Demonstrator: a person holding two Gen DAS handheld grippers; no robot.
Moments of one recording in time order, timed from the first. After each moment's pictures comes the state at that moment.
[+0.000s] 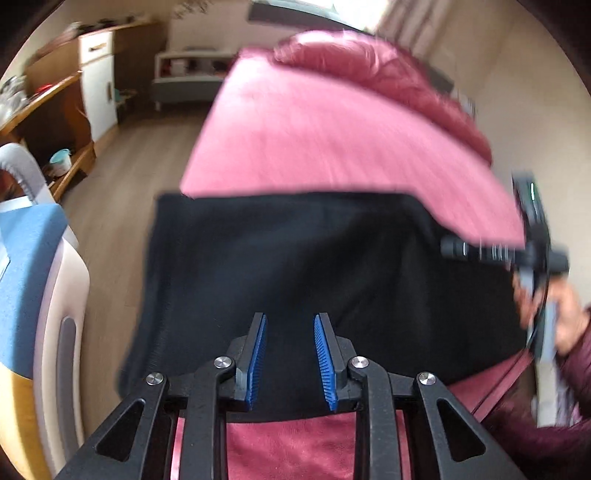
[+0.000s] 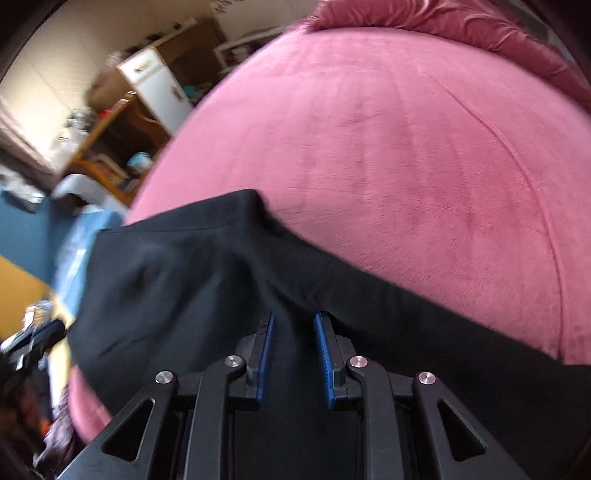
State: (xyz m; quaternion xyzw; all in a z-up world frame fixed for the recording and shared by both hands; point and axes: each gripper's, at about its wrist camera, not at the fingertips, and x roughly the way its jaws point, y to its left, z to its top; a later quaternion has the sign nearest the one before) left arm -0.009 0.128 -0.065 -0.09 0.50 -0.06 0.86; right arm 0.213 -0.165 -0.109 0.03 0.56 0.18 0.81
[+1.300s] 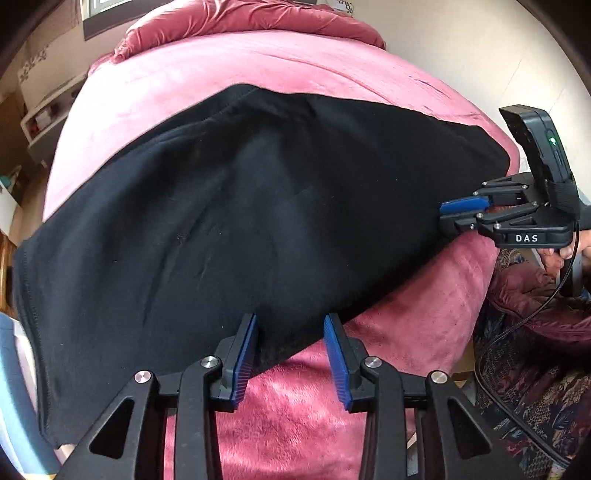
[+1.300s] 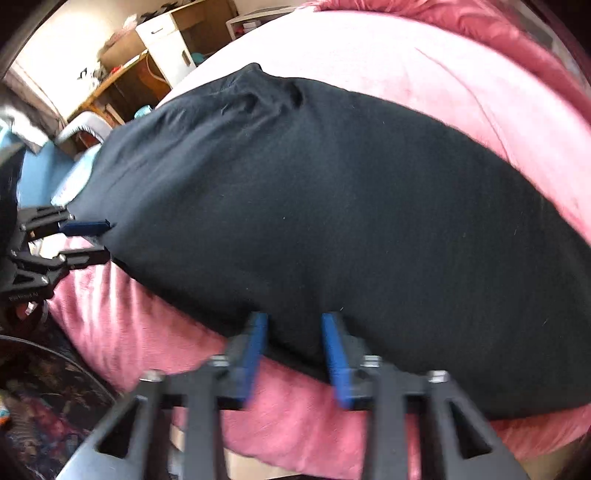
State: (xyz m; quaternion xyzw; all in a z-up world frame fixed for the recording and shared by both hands) left arm -0.021 0.027 -0.106 0.08 0.54 -0.26 0.80; right arm 0.052 -0.211 -0.126 -0.04 0.57 0.20 0.80
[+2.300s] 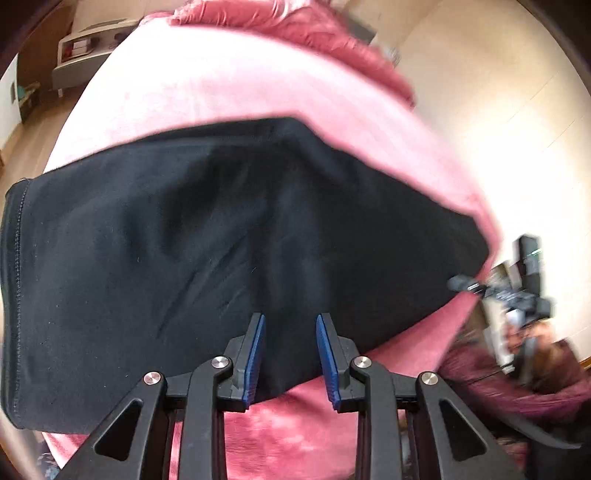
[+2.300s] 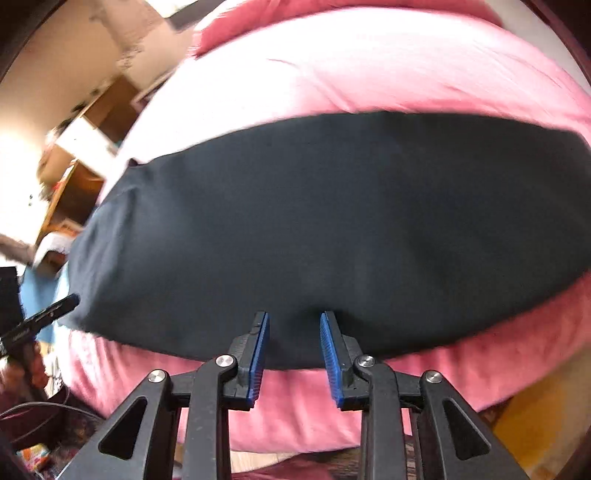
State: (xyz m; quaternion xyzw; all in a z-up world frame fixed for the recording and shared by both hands) left arm 0.003 0.075 -0.099 -0.07 0.55 -0.23 0.80; right arm 0.024 -0.353 -0.121 0.16 0.56 0.05 0.82
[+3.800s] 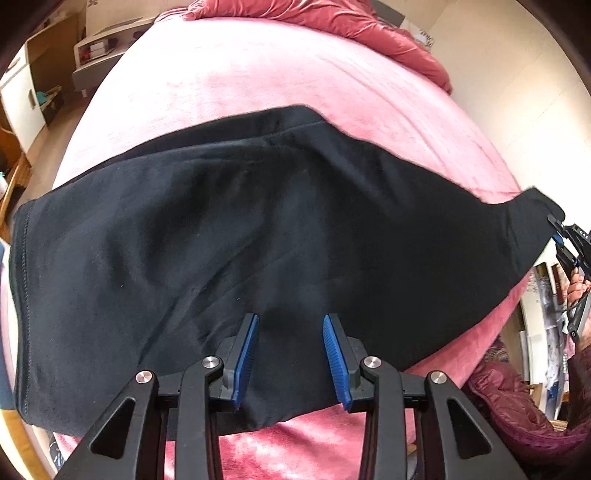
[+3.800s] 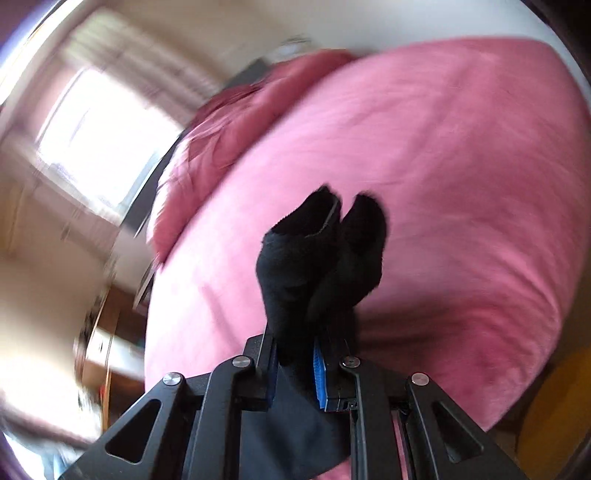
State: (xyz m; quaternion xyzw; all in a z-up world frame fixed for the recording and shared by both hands) left arm 0.026 0.035 -0.089 -0.05 0.57 -0.17 0.80; right arm -0.011 -0.578 -0.022 0.39 0.32 -0.04 0.86
